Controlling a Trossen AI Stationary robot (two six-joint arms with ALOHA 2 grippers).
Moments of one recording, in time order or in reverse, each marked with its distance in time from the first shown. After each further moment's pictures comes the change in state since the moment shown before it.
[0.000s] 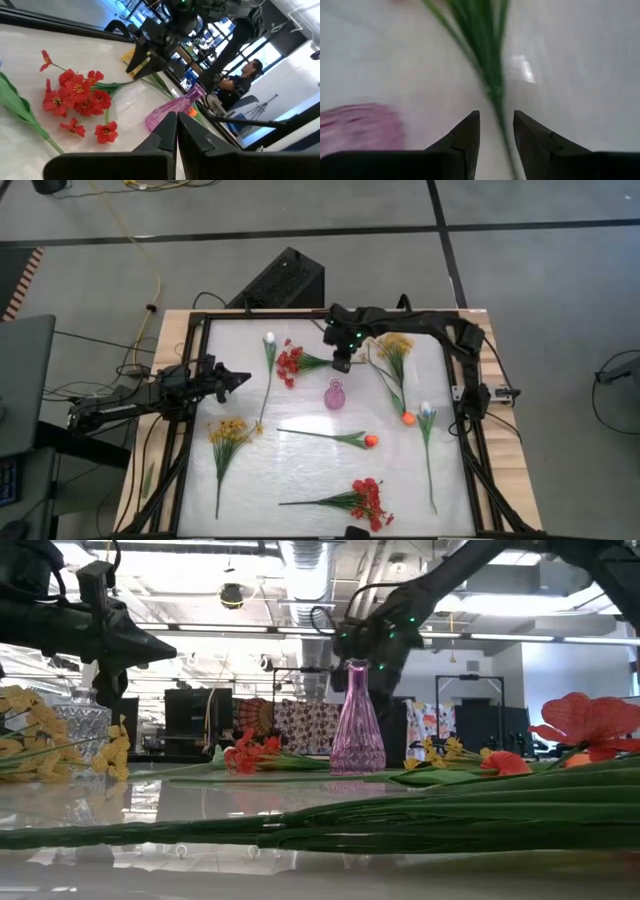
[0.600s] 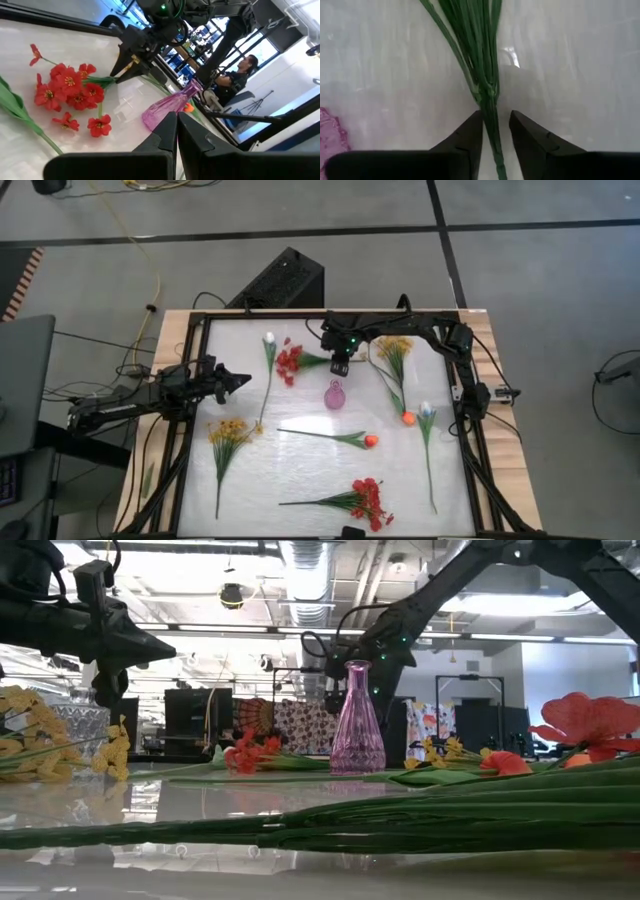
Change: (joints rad) left arm 0.000 0.000 0.000 -0.005 0.031 -0.002; right arm 0.010 0.099 0.006 0.039 0.034 -0.043
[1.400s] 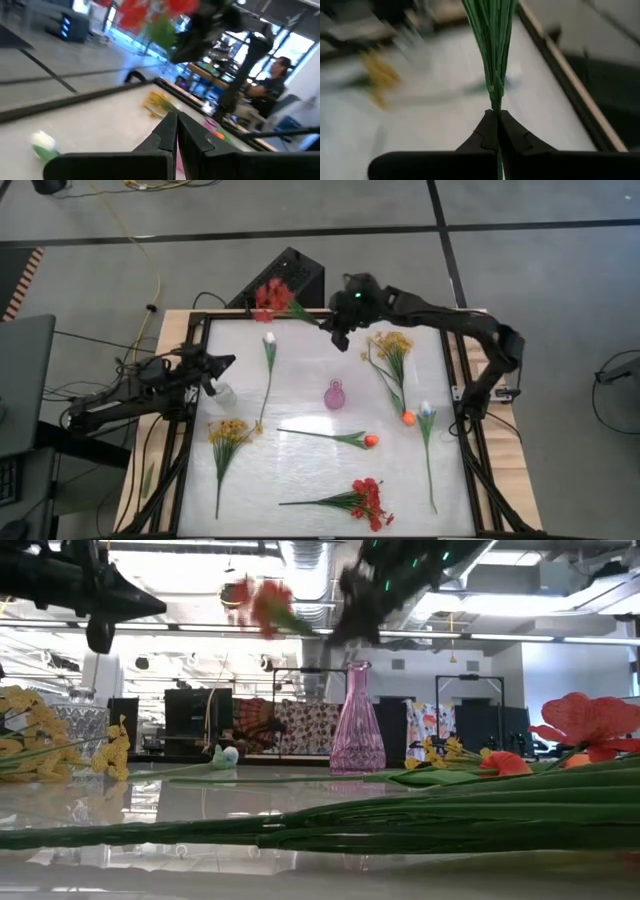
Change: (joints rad) left arm 0.000 -0.001 0.249 -0.186 -0.186 0.326; right arm 0.012 -0.438 -0.004 0.230 -0.135 0.191
